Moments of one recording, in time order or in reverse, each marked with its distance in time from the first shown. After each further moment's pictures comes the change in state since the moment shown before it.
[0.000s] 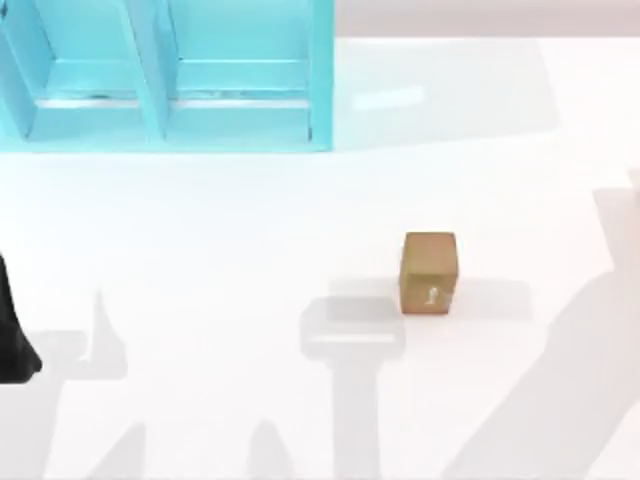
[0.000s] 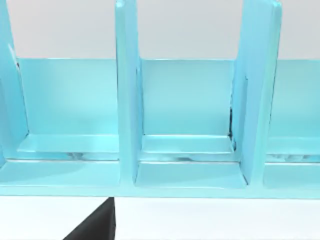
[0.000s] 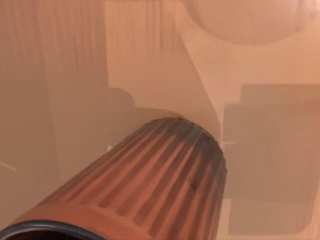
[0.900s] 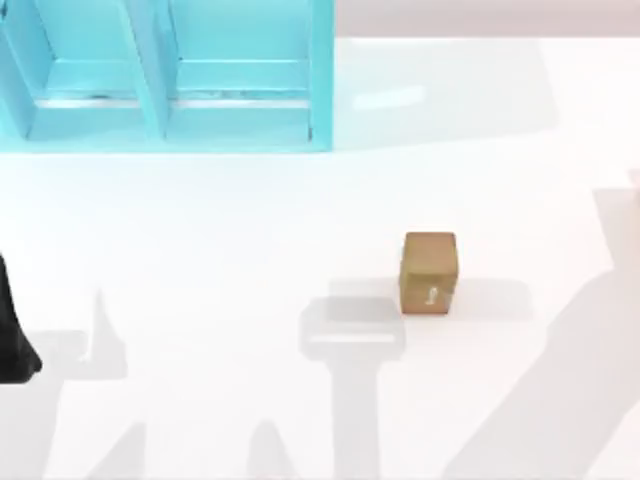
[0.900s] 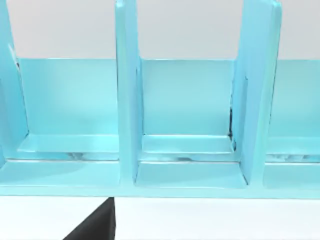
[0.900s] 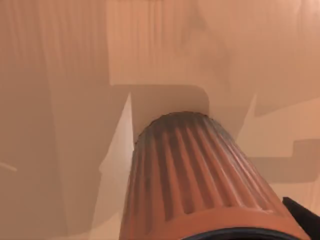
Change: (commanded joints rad) left arm 0.000 0.000 0.000 0.000 0.000 0.000; right arm 0.000 0.000 0.000 0.000 0.000 0.000
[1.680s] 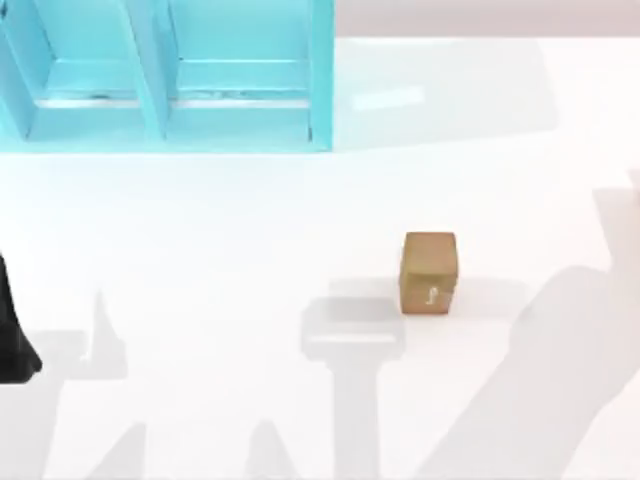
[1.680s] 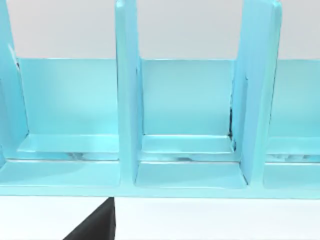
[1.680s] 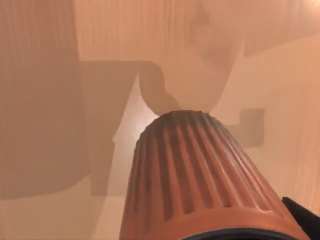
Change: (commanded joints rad) left arm 0.000 0.000 0.000 0.000 0.000 0.000; right arm 0.013 -0.017 0.110 -0.130 -0.007 0.001
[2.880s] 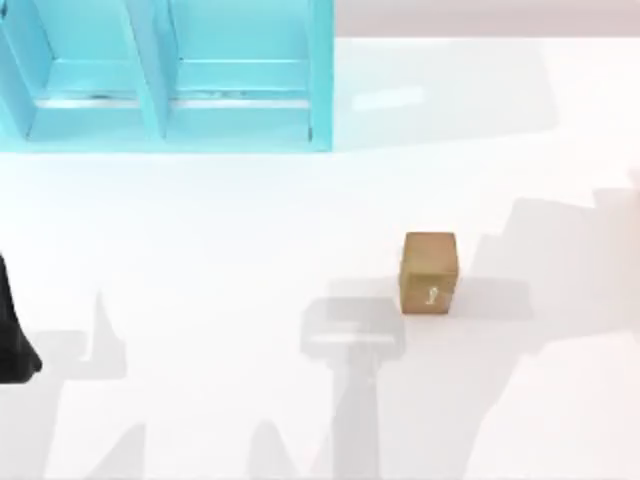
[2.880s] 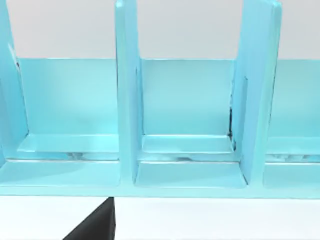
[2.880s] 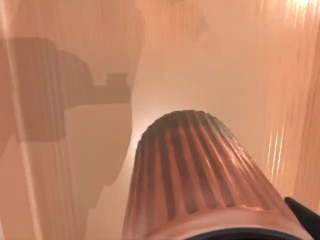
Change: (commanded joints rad) left arm 0.000 0.000 0.000 0.000 0.000 0.000; right arm 0.049 0.006 0.374 -0.344 0.010 0.056
